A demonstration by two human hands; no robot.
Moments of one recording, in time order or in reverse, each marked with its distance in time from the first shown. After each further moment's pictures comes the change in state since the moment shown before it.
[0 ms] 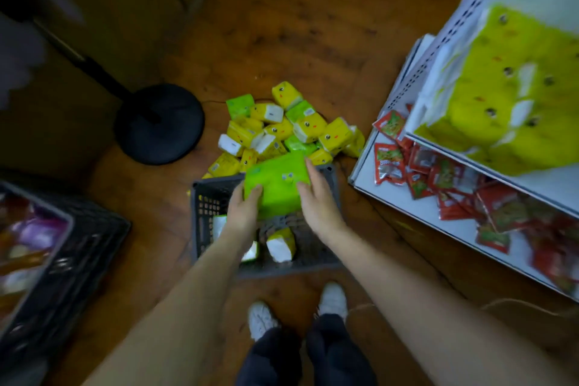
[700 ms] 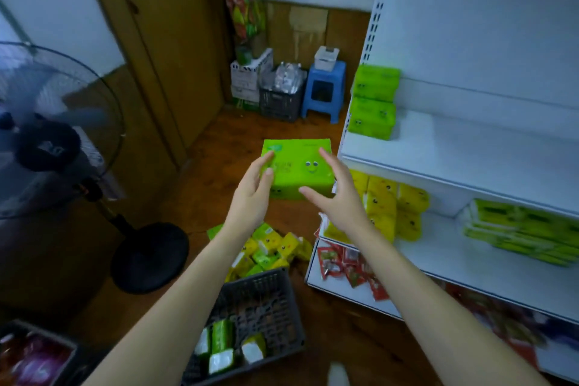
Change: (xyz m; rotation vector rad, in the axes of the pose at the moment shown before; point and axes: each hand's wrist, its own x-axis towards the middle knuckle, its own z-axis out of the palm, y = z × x) left_hand -0.323 0.243 0.054 0.313 -0.321 0.984; right_hand -0.229 -0.285 -0.210 -0.145 0.351 -0.573
